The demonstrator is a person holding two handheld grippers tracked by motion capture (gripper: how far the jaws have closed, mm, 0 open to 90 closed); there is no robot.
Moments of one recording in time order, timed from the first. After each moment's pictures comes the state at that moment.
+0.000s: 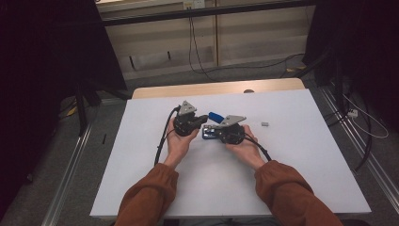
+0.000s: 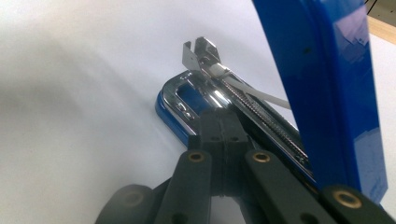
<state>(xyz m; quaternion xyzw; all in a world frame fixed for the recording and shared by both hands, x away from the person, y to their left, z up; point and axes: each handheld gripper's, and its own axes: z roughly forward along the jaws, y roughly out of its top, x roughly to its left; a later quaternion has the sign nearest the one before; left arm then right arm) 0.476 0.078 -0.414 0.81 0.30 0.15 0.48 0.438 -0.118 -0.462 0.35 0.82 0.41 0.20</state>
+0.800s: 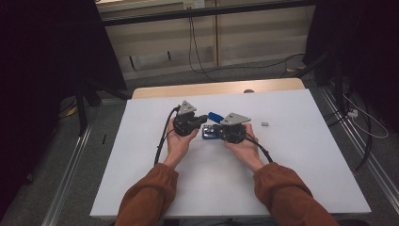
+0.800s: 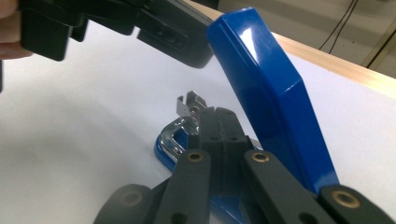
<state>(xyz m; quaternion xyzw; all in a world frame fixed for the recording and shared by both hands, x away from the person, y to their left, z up) 0.477 0.078 -0.415 0.81 0.30 0.15 0.48 0.429 -0.116 -0.448 0.36 0.77 0.46 0.24</state>
